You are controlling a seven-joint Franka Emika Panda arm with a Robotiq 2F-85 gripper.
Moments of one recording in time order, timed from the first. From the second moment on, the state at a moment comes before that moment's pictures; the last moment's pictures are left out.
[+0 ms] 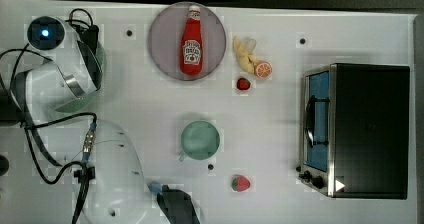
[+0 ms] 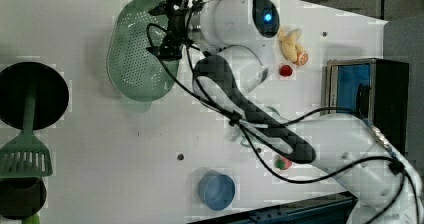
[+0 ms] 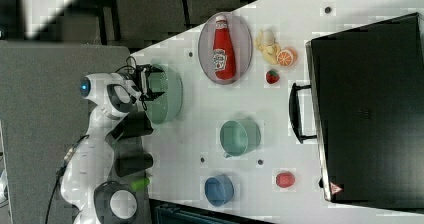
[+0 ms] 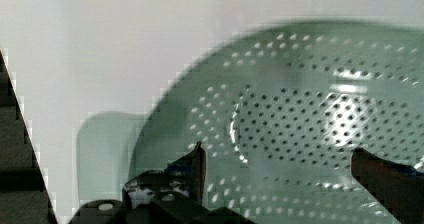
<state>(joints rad) 0.36 0.97 0.22 -1.26 -0.03 0.81 1.38</state>
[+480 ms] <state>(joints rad) 0.30 0.73 0.21 -1.26 -0.03 0.46 1.15</state>
